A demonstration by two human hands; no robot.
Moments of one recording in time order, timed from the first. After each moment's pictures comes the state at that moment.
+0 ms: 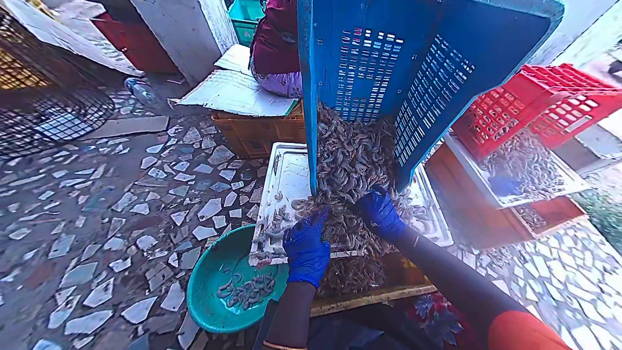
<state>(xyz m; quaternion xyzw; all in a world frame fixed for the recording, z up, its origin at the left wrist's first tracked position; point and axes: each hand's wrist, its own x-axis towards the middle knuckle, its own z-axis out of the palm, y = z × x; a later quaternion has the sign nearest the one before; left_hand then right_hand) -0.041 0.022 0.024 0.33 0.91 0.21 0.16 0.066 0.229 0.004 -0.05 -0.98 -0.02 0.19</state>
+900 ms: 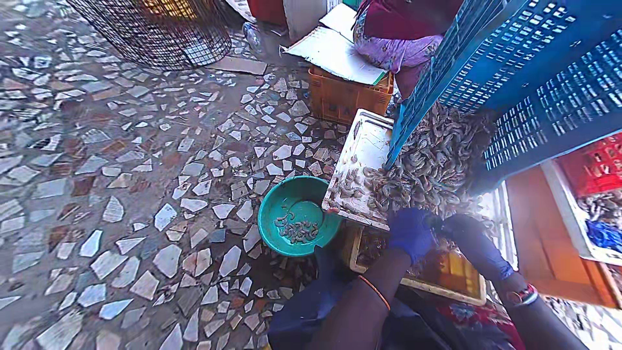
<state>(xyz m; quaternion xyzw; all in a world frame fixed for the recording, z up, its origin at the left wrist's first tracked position) -0.003 0.029 0.045 0.32 0.78 0.38 0.39 0.127 0.176 0.041 -0.33 -0.86 0.40 0.05</state>
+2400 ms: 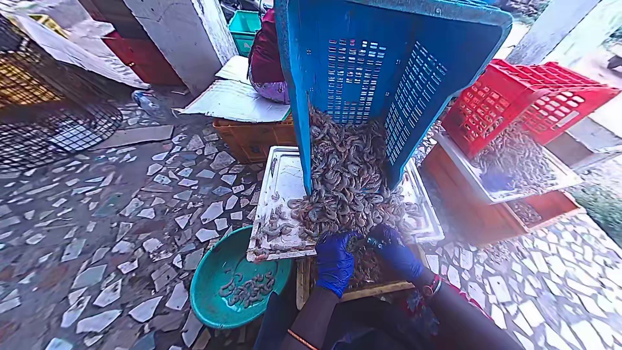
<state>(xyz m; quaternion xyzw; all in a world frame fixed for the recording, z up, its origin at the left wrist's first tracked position) 0.042 0.034 0.008 0.40 0.81 0.41 0.12 0.172 0.176 0.013 -0.24 -0.79 0.54 0.17</state>
